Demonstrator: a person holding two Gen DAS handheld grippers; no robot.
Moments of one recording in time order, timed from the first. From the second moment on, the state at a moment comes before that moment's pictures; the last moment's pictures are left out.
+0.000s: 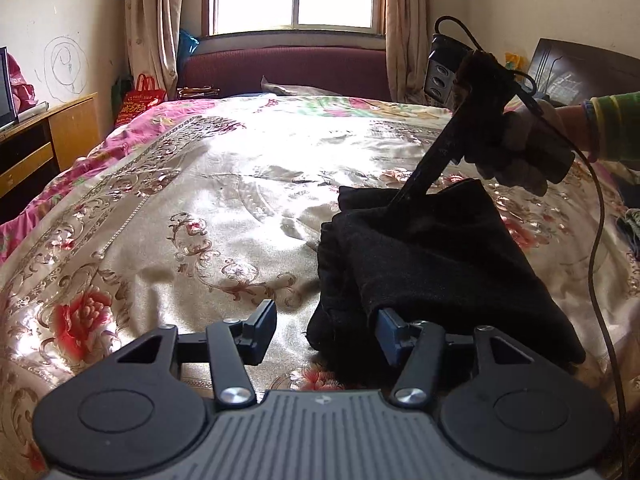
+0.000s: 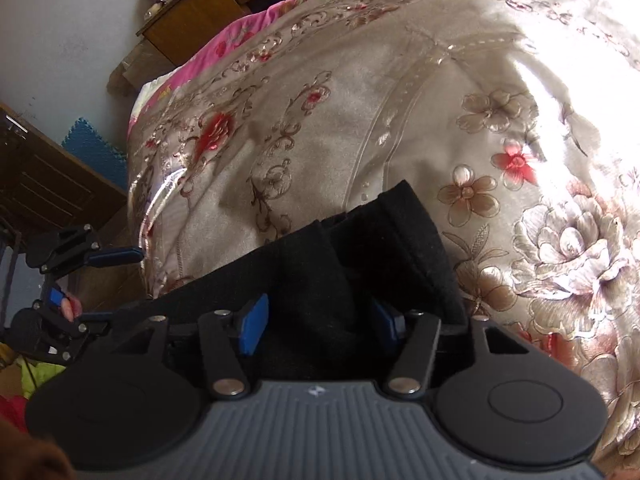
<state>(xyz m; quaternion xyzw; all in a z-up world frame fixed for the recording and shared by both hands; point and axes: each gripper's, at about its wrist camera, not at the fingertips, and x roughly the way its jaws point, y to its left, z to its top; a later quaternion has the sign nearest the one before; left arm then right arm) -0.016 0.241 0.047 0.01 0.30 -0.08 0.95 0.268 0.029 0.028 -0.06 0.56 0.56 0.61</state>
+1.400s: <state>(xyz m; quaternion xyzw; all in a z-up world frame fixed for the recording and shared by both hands) -0.010 0.249 0.024 0.01 0.34 -0.06 0.94 0.286 0.010 0.002 0.03 0.47 0.32 0.83</state>
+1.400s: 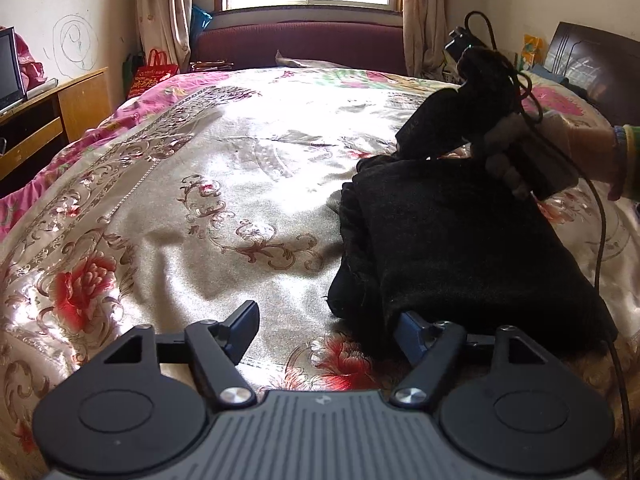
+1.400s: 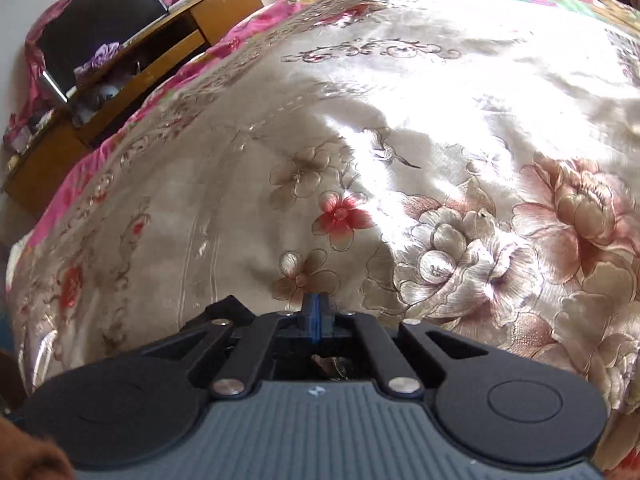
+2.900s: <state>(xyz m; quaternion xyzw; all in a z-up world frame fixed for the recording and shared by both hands) 0.050 0.235 0.012 -0.04 0.37 -0.15 0.92 0.099 -0.127 0.011 0.21 0.42 0.25 0.85</state>
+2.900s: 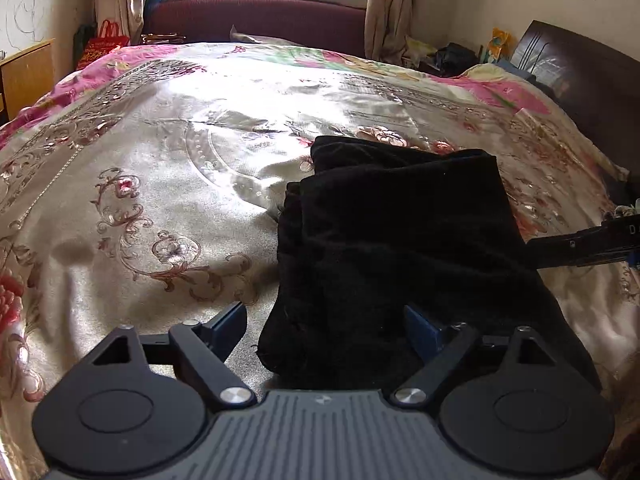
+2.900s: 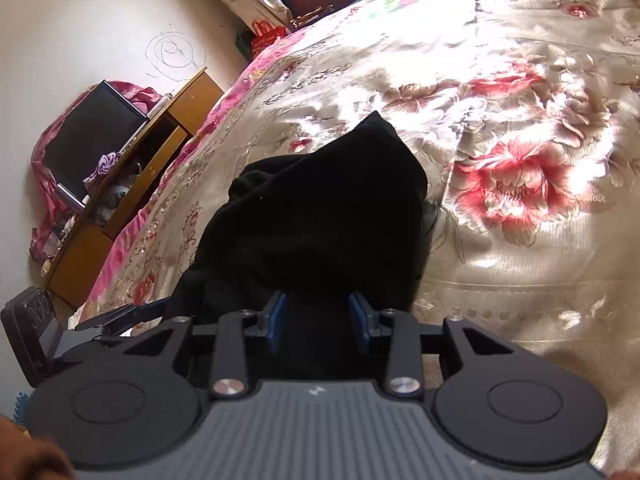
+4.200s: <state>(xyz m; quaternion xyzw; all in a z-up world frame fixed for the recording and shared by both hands) 0.075 0.131 0.037 0.01 0.35 -0.07 0.94 0.096 -0.169 0.003 0.20 0.41 0.16 0.87</state>
